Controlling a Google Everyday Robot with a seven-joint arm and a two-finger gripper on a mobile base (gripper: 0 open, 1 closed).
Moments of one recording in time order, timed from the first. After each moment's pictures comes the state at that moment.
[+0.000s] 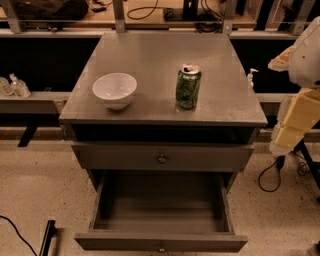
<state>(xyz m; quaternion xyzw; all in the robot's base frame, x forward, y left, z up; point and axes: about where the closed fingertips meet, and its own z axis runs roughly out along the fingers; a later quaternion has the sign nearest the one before) 0.438 -0.217 0.976 -0.60 0.78 -0.03 0.16</state>
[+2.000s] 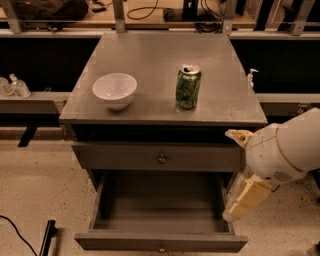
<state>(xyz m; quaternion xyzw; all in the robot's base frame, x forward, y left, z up) 0.395 -0.155 0.835 -0.62 0.74 0.09 0.25</state>
